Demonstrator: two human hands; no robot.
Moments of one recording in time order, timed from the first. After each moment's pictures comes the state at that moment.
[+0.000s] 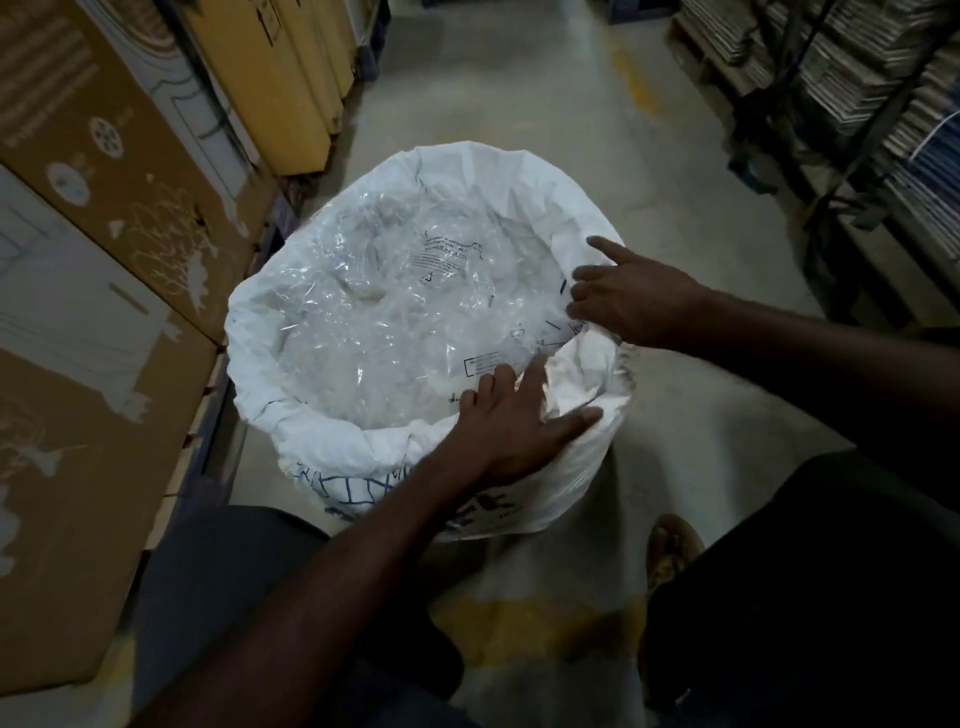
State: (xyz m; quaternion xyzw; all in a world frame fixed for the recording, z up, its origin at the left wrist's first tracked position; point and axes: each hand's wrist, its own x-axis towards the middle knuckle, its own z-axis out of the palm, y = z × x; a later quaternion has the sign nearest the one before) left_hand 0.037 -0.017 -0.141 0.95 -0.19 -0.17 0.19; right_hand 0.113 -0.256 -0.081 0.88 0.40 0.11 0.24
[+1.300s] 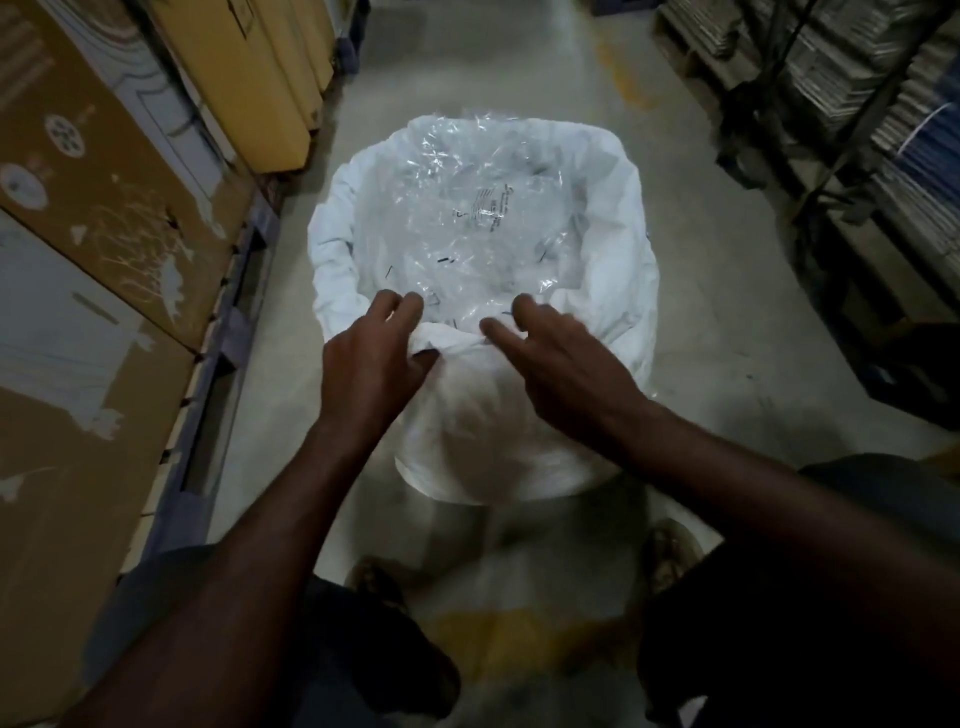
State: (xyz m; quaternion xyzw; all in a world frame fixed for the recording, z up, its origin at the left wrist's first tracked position) left_hand 0.115 0.072 -0.108 0.96 -0.17 0.20 0.12; right_hand 0.062 -0.155 -0.105 0.97 0.20 0.16 -0.05
